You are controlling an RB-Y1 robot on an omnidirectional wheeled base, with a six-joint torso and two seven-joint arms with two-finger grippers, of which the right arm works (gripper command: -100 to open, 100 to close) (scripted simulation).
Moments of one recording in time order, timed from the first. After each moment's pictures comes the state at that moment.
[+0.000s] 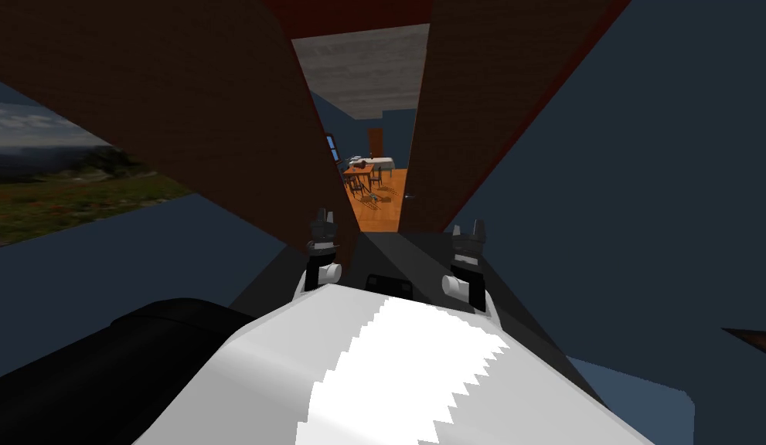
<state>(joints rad) 0.40 -0.04 -0.06 -1.99 -0.04 -0.47 -0.15</state>
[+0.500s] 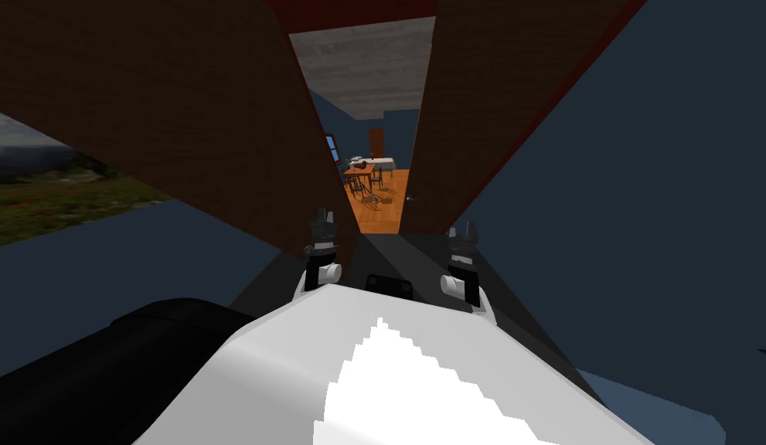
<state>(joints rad) 0.36 -0.06 -0.07 -1.88 -0.02 -0.51 -0.17</state>
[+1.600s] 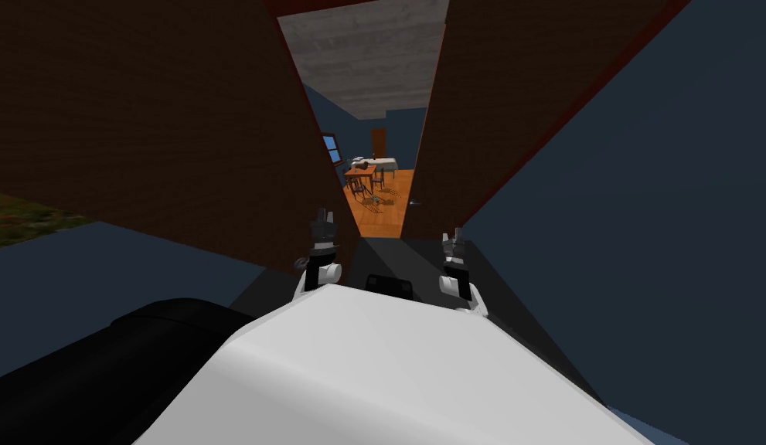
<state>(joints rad) 0.27 -0.12 -0.08 -1.61 0.02 -0.59 -0.21</state>
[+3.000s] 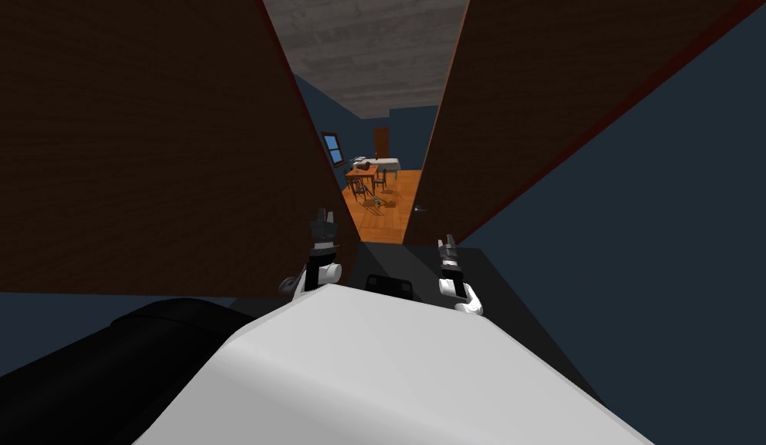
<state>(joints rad) 0.15 -0.18 -0.09 -1.26 0.07 -0.71 -0.26</state>
